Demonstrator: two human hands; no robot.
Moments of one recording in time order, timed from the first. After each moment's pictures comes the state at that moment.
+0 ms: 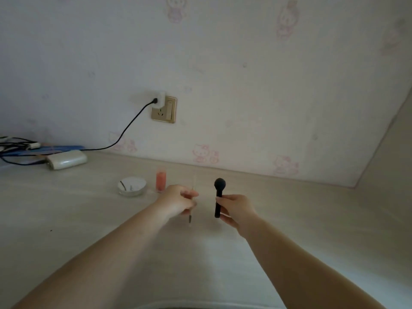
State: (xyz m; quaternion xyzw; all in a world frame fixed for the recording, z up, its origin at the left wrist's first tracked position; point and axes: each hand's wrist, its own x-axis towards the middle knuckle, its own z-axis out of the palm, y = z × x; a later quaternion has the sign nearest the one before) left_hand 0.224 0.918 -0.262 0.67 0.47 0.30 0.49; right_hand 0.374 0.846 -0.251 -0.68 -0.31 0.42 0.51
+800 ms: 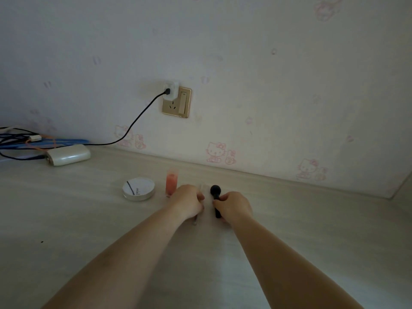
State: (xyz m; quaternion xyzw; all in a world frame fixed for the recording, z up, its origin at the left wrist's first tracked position) left_hand 0.237 0.981 -0.282 0.78 0.54 0.18 0.25; right_hand 0.363 0.937 -0.281 -0.82 -0.47 0.21 0.25
